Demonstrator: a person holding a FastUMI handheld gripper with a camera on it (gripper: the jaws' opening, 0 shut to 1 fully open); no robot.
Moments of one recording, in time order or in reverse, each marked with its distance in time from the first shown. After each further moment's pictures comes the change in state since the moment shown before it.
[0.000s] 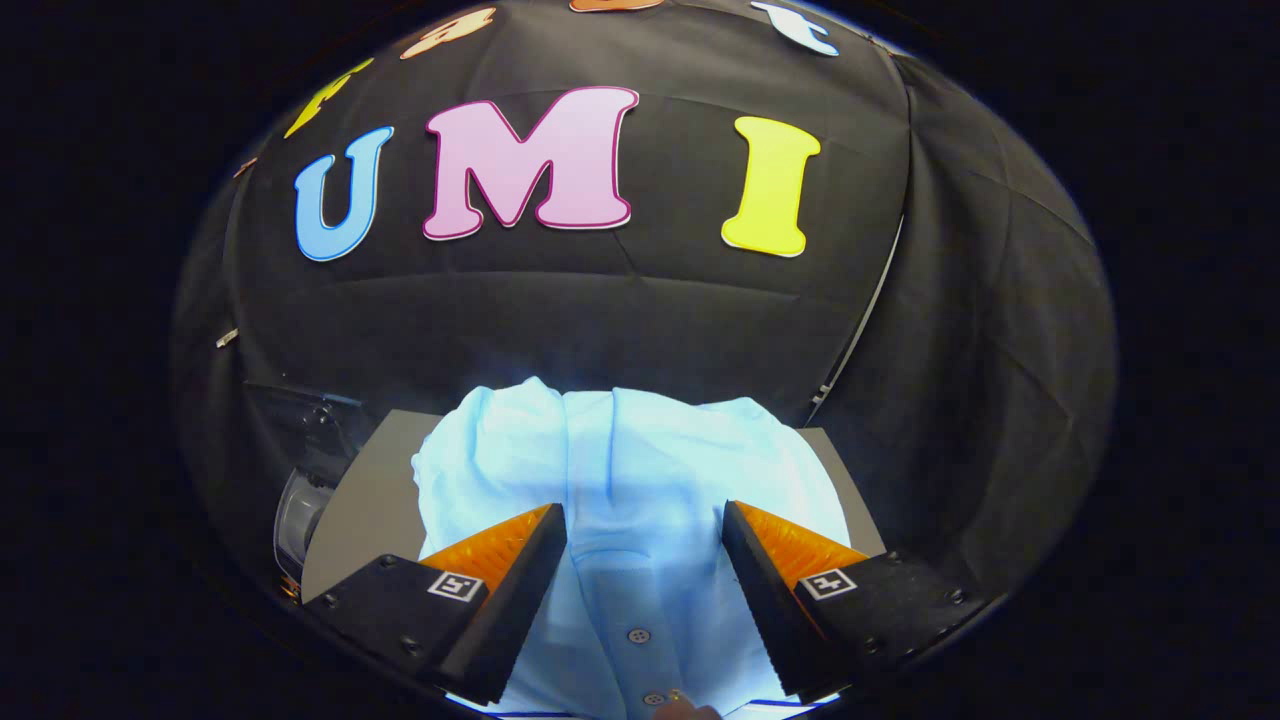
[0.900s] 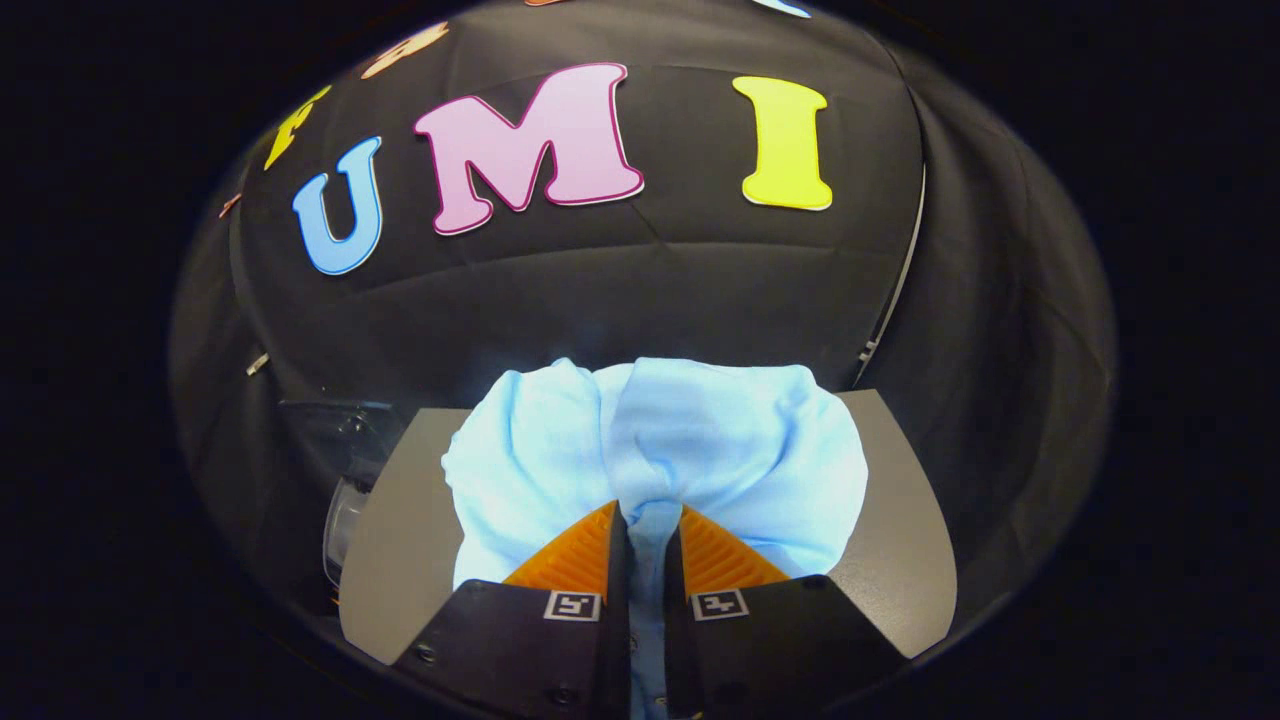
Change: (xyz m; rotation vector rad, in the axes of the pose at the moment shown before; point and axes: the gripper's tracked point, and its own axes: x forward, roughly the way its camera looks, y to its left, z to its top) arm 0.002 0.017 -0.010 0.042 0.063 0.102
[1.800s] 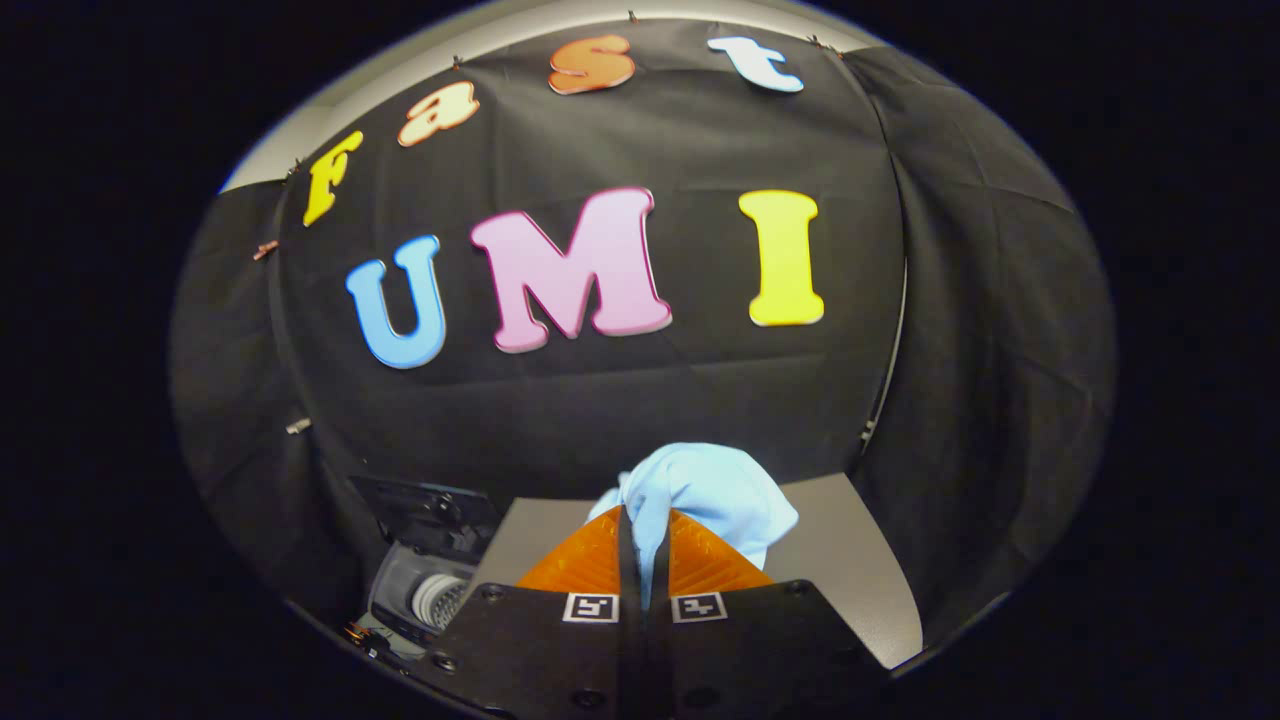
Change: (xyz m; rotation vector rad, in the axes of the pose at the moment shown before) arm -0.145 0.052 0.099 0.085 -0.374 0.120
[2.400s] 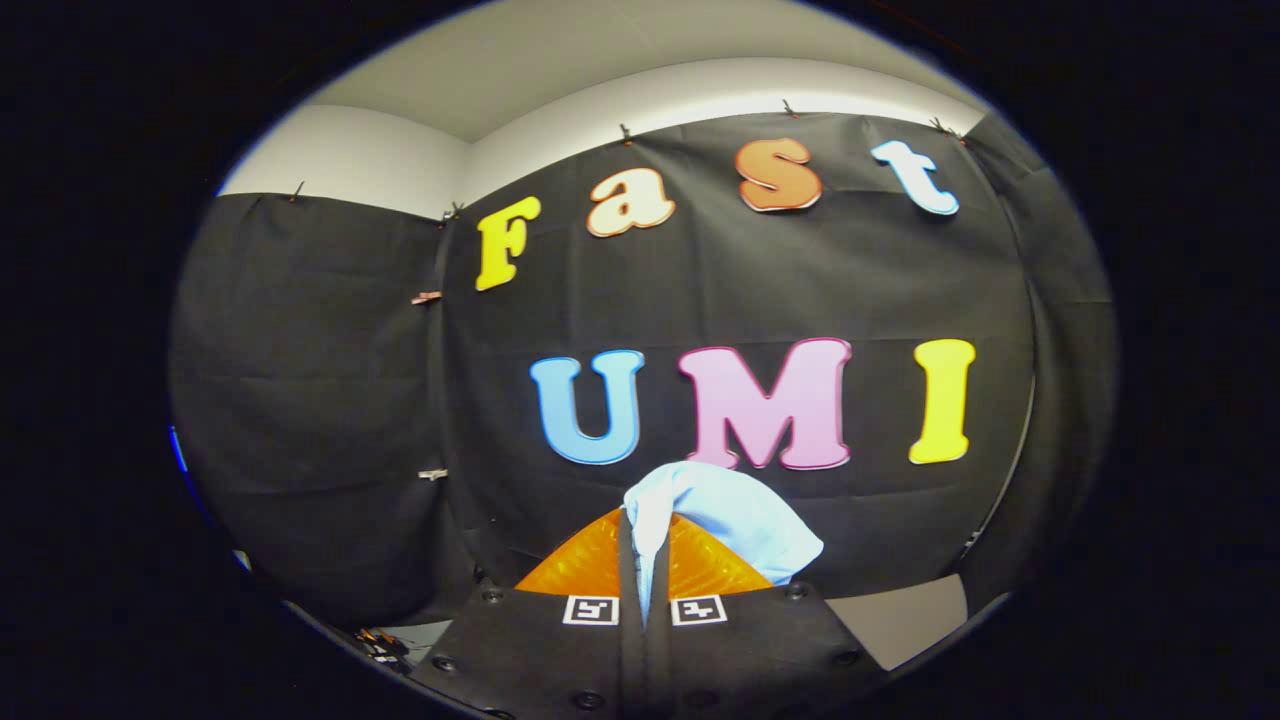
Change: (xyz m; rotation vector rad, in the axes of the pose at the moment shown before) arm -0.065 0.222 0.067 -0.119 -0.221 0.414
